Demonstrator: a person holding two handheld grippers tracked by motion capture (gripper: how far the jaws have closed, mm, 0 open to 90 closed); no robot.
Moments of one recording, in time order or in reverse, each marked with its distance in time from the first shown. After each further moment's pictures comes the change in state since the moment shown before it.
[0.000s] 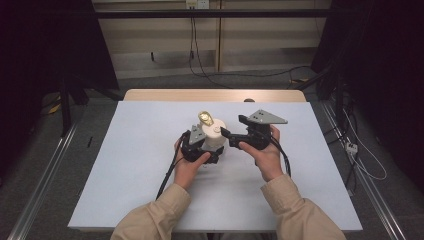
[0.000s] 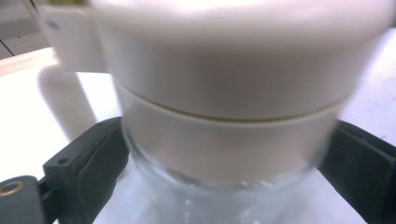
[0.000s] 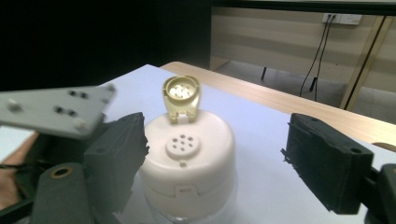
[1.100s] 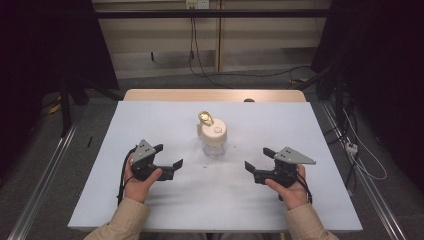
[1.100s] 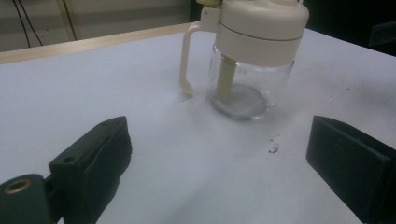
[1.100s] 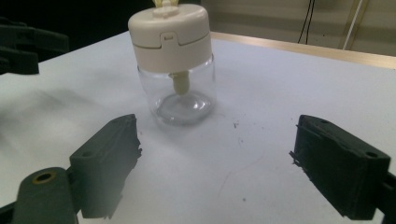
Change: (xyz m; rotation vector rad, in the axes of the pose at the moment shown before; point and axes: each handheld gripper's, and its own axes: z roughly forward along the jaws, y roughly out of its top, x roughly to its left) left arm 0.042 -0.036 -0.130 -0.033 0.008 -0.099; right arm -0.008 -0.086 -0.074 0.045 -0.029 0.032
